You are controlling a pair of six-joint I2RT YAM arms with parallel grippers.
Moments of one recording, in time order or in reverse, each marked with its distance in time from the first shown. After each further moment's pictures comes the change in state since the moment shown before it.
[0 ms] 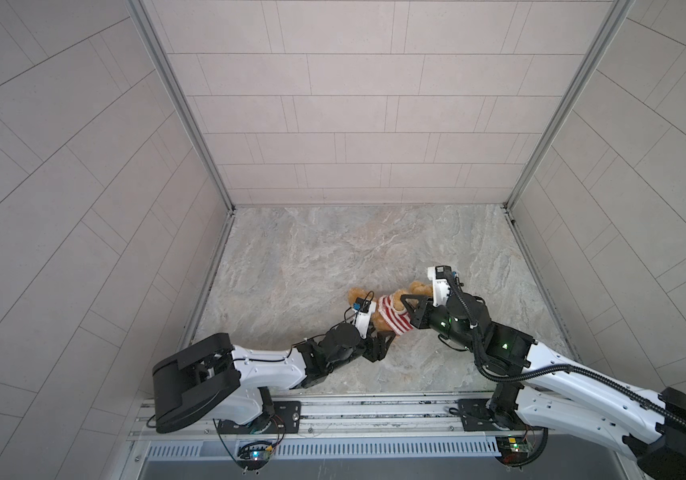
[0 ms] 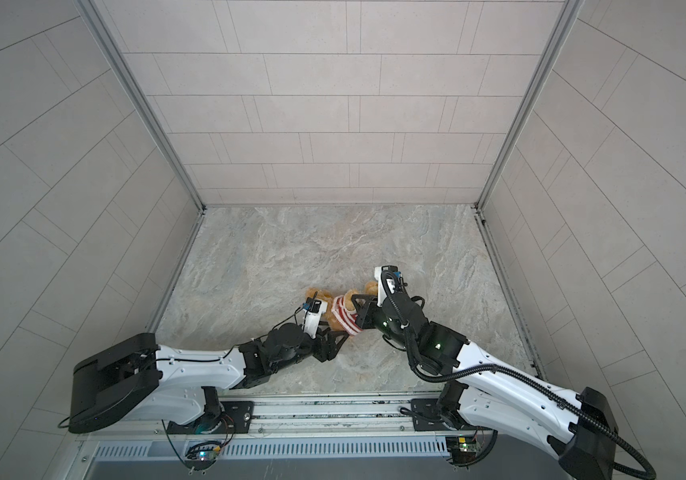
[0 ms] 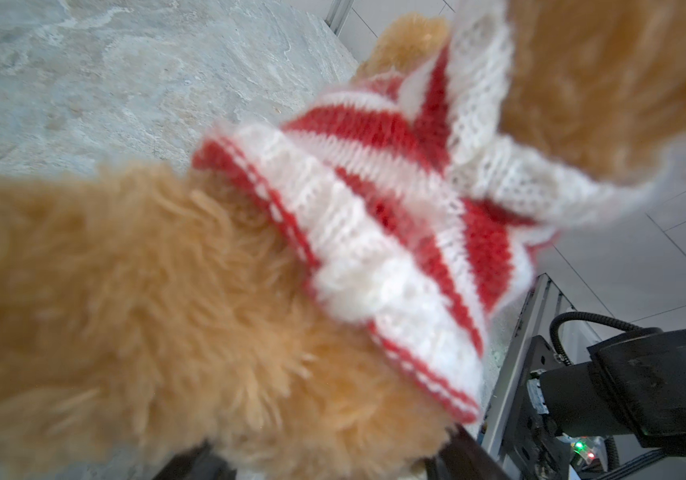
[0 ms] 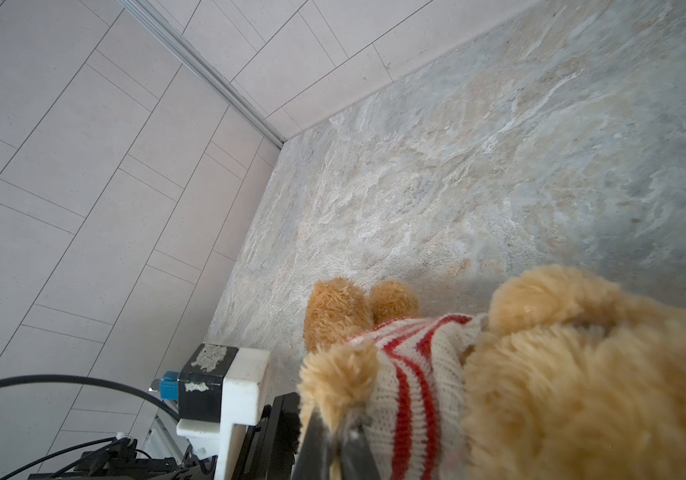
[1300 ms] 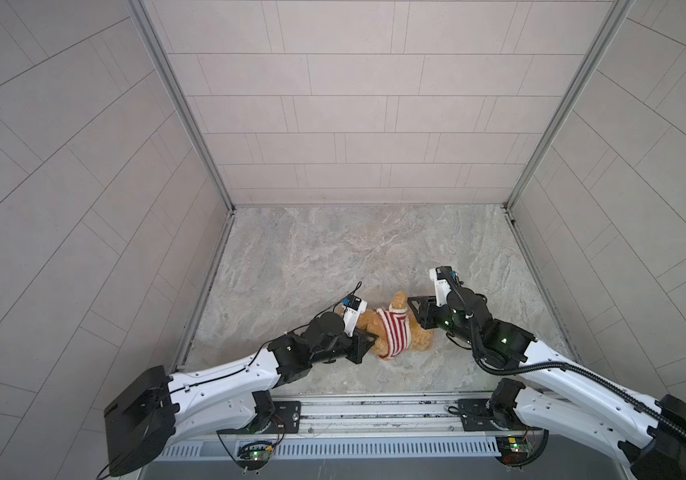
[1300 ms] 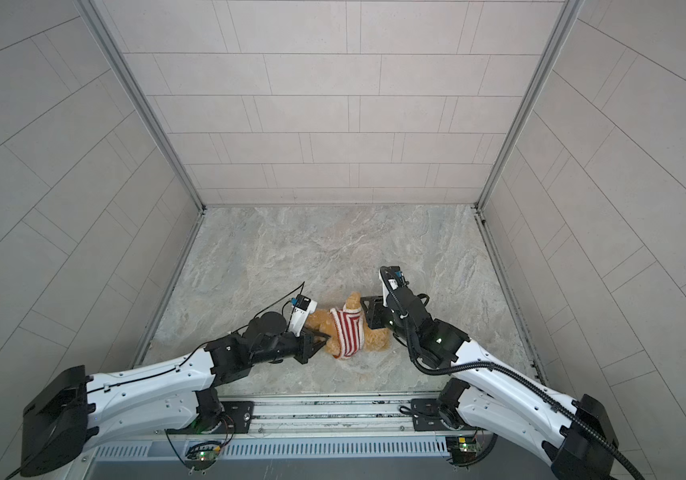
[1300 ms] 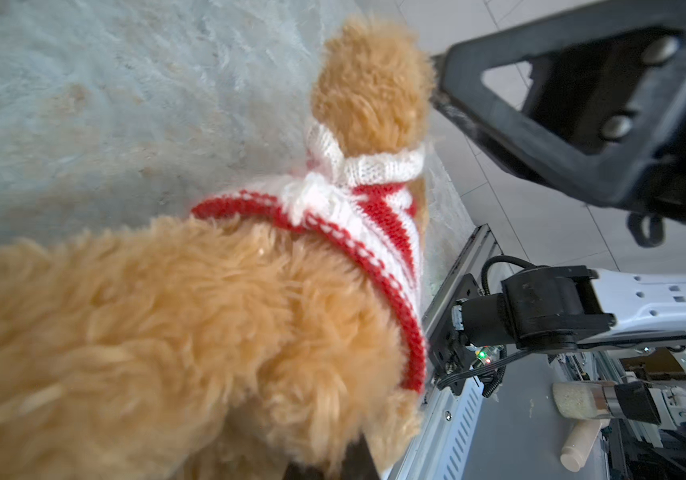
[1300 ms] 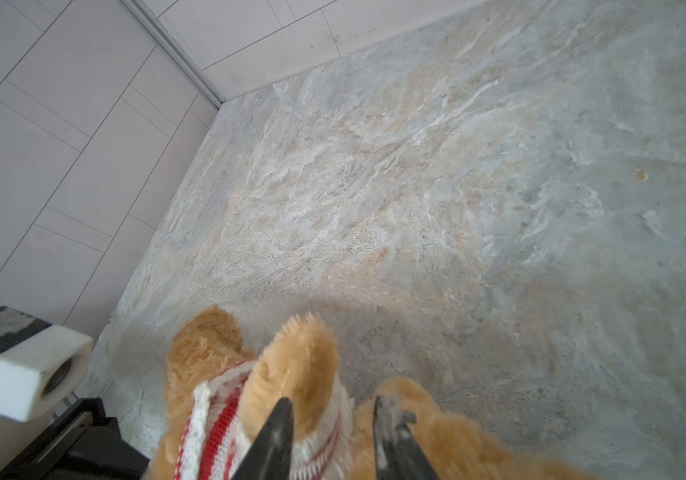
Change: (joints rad) left arm 0.145 -0.330 0.057 -0.519 0.304 -0.073; right arm -0.127 0.006 -0.011 -0.137 -0.060 -0.204
